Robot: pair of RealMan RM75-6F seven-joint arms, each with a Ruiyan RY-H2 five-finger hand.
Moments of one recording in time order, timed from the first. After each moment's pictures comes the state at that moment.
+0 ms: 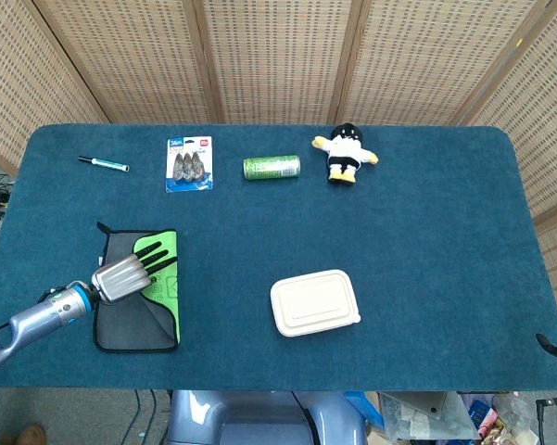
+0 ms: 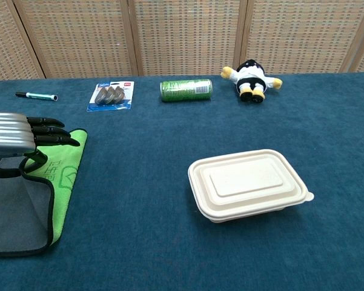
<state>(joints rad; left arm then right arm) -0.79 -1.37 0.31 -0.95 1.87 1.06 0.00 -0.01 -1.09 0.18 -1.64 -1.19 1.48 -0.07</state>
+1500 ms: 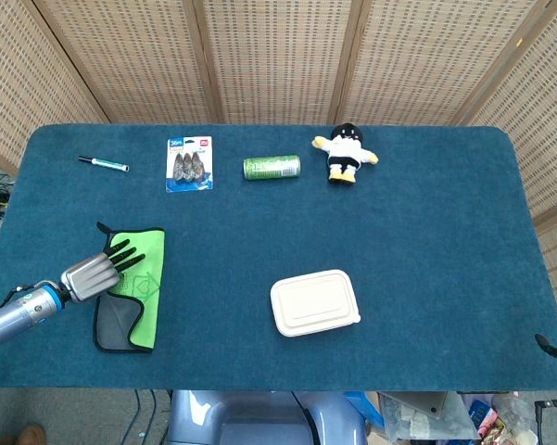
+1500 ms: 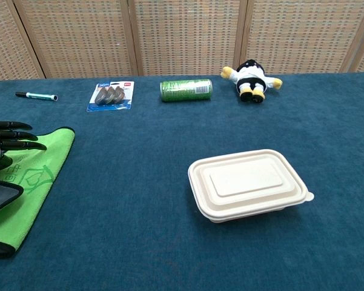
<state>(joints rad) -0.70 -1.43 0.35 -0.66 1.92 1.10 -0.01 -0.02 -1.09 0.18 -1.66 -1.20 1.50 -0.08</state>
